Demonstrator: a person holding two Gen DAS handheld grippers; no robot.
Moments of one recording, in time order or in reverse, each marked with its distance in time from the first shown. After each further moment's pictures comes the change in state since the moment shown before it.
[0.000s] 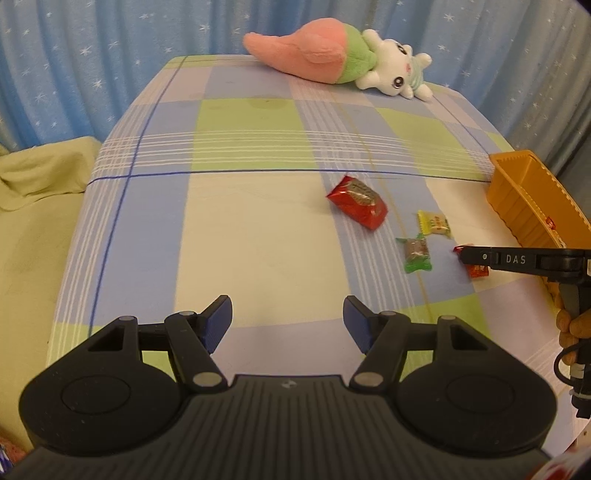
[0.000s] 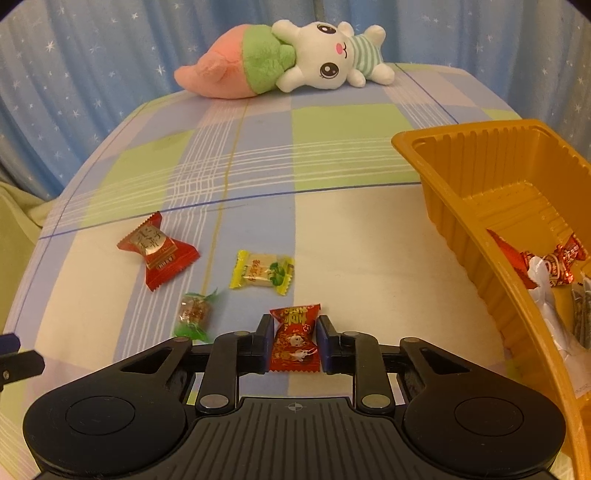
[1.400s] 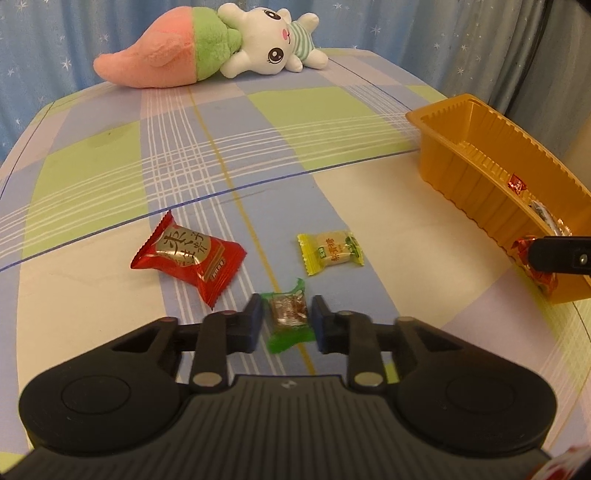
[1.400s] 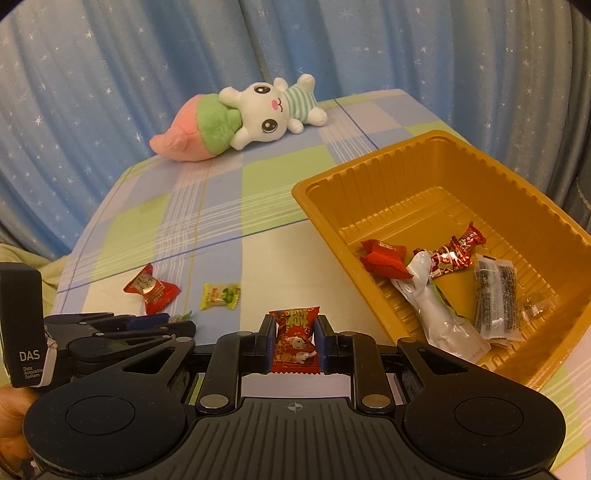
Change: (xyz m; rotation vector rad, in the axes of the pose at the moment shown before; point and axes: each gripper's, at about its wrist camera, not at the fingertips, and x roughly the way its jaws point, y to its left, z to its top) left arm 0.094 -0.111 0.036 0.244 0.009 -0.122; right arm -0.091 -0.058 -0.012 0.151 -0.113 0.015
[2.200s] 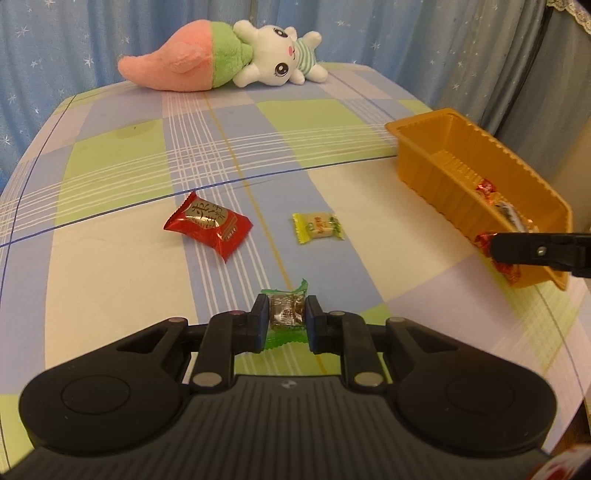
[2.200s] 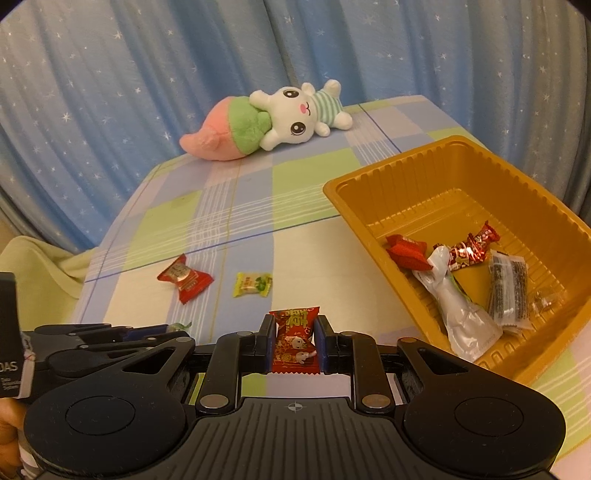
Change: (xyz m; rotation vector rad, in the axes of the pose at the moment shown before) left arm -0.063 -0.002 -0.029 -0.040 -0.034 -0.019; right arm -0.023 0.013 -0.014 -0.025 -0.009 0.074
